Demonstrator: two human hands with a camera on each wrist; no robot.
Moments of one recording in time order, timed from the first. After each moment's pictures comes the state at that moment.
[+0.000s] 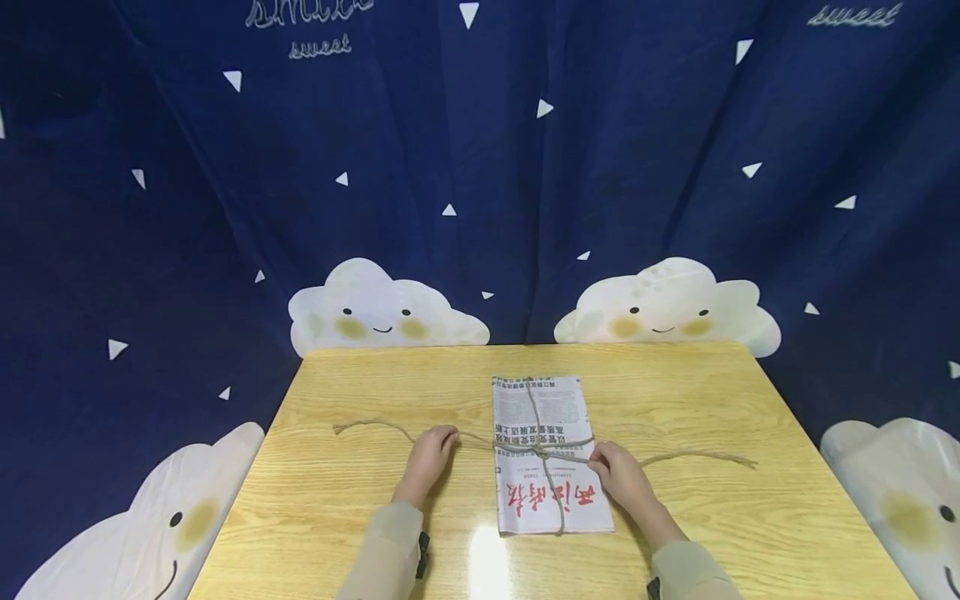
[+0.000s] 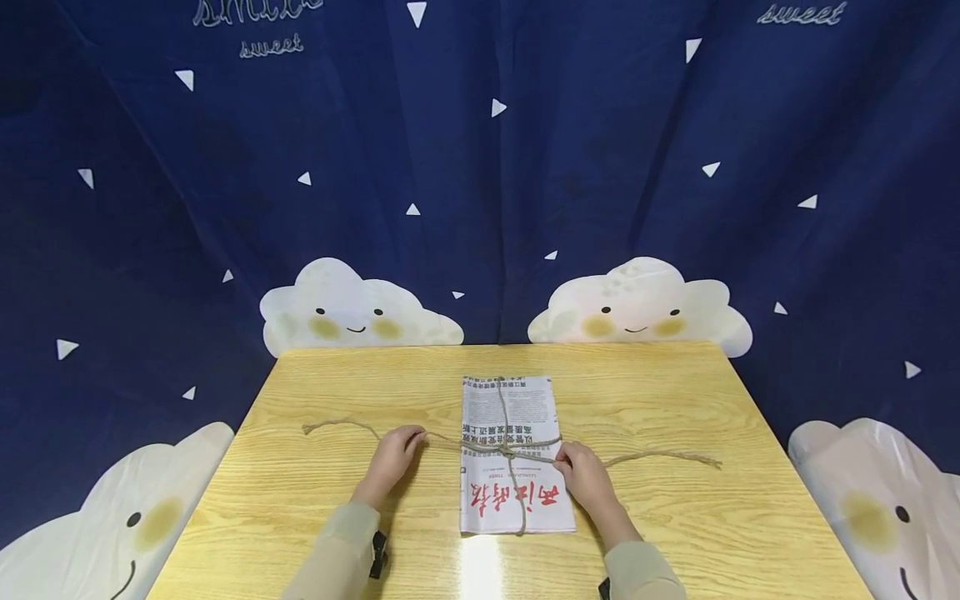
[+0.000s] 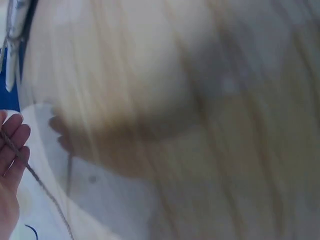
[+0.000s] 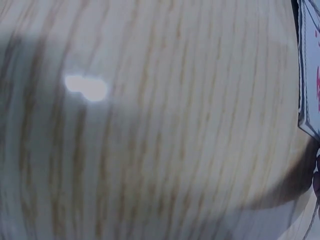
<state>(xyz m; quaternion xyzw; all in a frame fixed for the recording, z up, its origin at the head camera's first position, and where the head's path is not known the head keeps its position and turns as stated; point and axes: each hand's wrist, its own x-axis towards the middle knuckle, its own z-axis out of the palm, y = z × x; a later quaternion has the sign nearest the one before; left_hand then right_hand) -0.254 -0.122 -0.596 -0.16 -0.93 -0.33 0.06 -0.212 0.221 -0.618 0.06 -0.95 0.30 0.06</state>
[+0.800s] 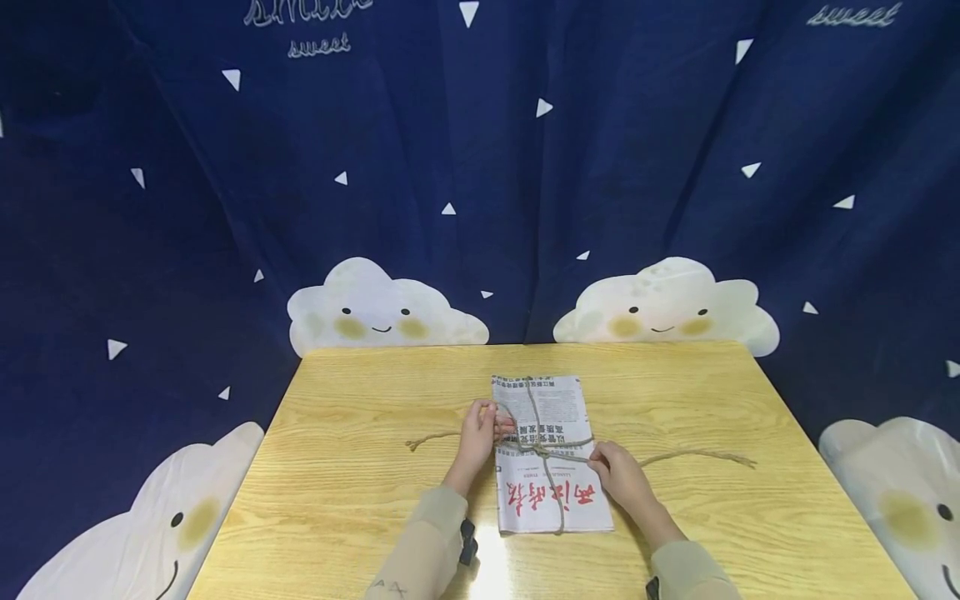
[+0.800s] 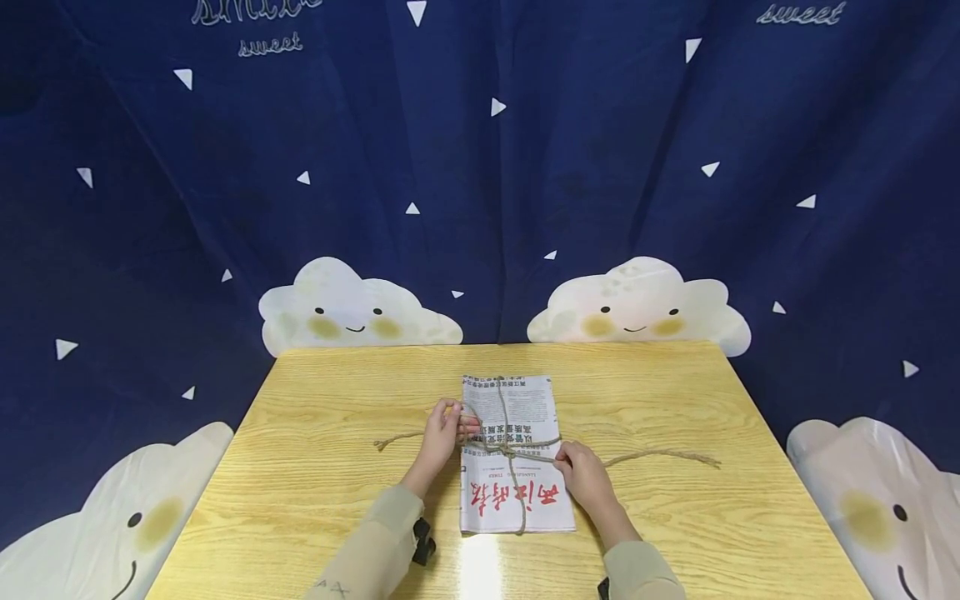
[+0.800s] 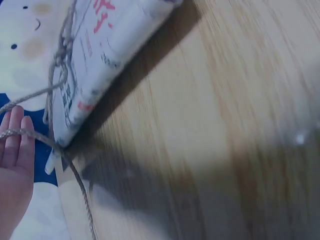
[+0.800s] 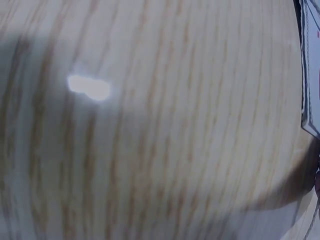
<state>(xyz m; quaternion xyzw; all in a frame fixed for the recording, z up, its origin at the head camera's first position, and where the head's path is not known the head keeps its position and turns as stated) -0.251 -0.036 -0.548 -0.09 -0.68 -0.73 -0.04 -0.210 0.221 -0.618 0.05 -0.95 0.30 0.06</state>
